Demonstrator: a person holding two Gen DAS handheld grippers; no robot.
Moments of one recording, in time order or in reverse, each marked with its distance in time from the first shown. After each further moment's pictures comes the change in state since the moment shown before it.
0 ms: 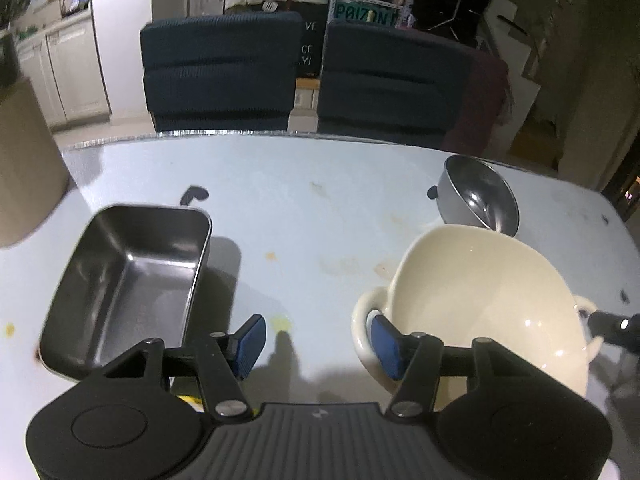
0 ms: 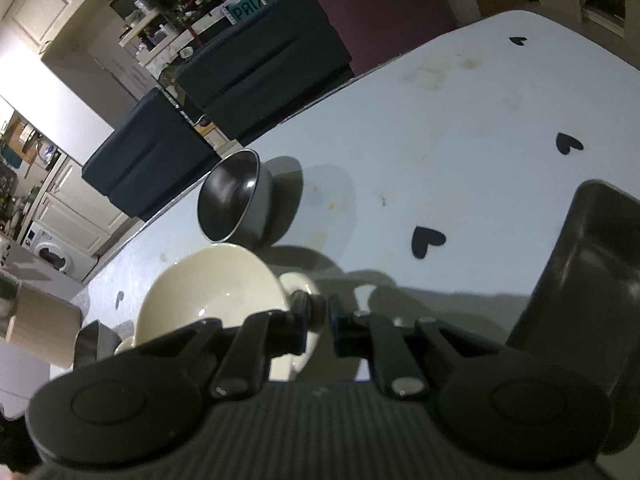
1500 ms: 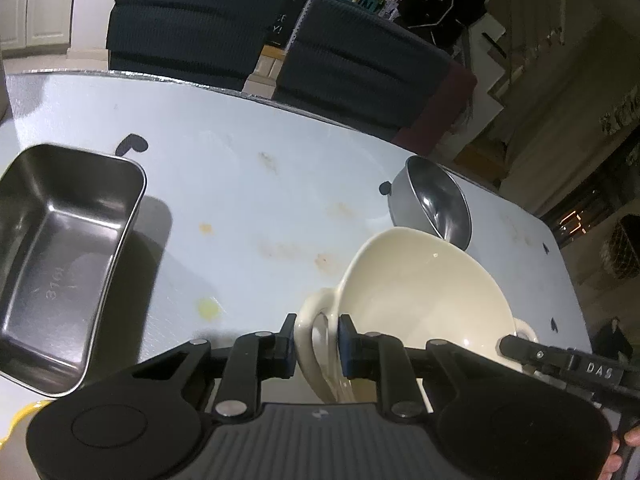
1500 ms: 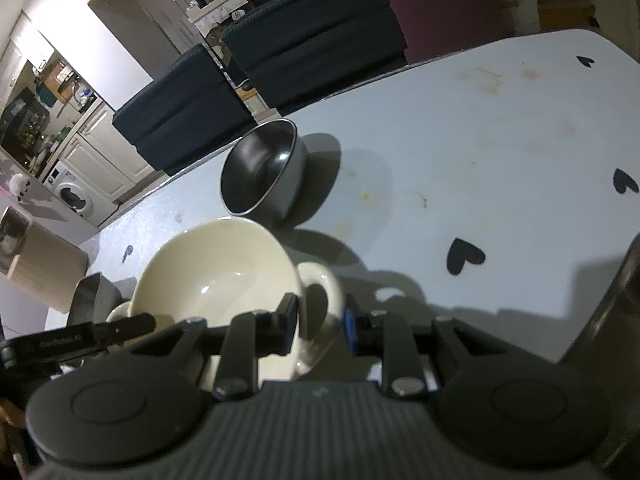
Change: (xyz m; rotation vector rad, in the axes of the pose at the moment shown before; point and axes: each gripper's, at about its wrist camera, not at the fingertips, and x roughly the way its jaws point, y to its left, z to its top) left arm 0.026 0.012 0.003 -0.151 0.077 -0.251; right arm 0.021 0.009 0.008 -0.167 0.073 0.059
